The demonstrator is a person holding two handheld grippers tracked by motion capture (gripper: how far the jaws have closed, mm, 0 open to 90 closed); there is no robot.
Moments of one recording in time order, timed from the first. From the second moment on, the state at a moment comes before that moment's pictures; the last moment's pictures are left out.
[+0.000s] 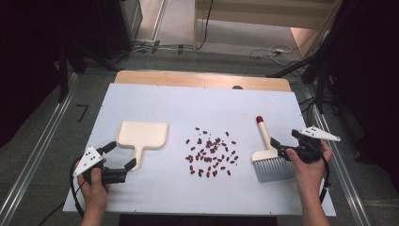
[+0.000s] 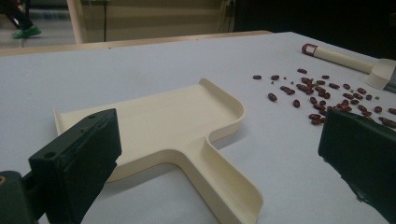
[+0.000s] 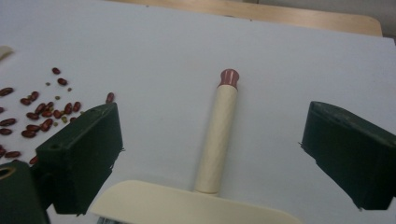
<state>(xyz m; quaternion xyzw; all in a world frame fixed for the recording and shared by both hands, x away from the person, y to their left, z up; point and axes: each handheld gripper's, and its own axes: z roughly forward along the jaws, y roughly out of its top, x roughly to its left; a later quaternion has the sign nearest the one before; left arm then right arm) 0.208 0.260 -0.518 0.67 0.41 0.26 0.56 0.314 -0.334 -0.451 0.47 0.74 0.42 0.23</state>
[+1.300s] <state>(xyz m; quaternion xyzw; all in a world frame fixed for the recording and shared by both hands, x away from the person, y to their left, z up) 0.211 0.260 -0.520 0.67 0.42 0.25 0.55 0.395 -0.281 -0.480 0.59 0.79 0.14 0.12</state>
